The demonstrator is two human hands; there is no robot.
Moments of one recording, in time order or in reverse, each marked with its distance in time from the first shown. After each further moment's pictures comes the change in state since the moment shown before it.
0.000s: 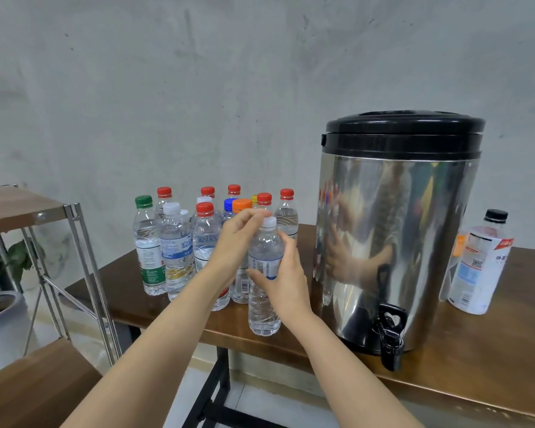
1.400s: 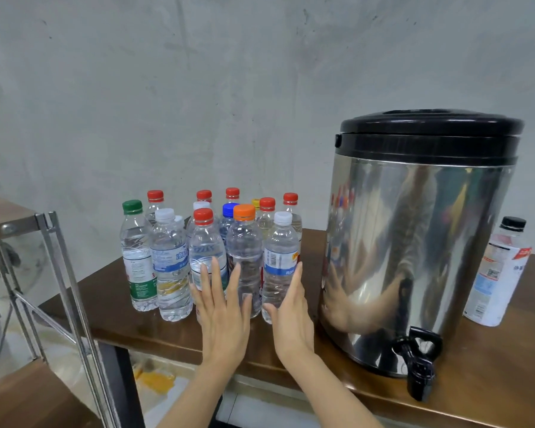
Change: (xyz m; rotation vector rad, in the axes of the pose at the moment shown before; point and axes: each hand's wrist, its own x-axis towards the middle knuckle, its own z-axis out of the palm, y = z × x) left_hand -0.041 -0.157 -0.013 1.163 0.388 0.381; right_hand -0.003 0.058 0.041 -0.396 0.008 0.157
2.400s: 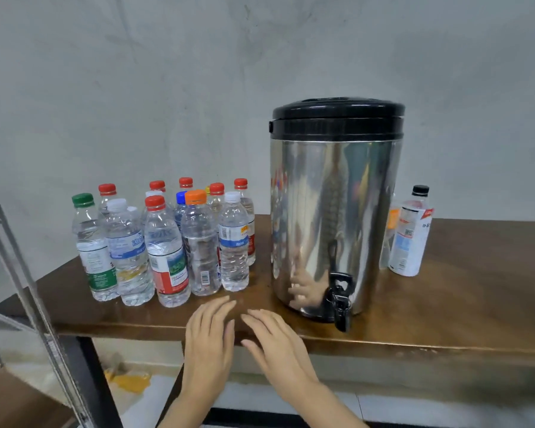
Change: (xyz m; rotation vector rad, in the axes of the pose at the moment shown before) left_hand -0.077 0.040 -0.041 -0.441 -0.053 0.158; right_hand -0.099 0.073 -0.034 -0.229 0.037 -0.548
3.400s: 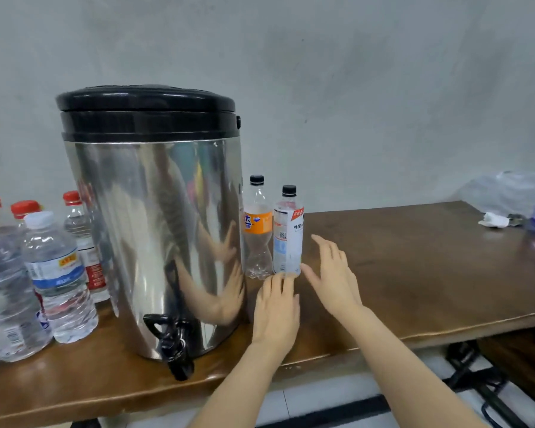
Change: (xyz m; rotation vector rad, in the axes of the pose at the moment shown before) left_hand 0.071 0.262 0.231 -0.041 -0.443 0.100; right_hand -0.037 0.264 -0.202 -0.205 0.159 0.664
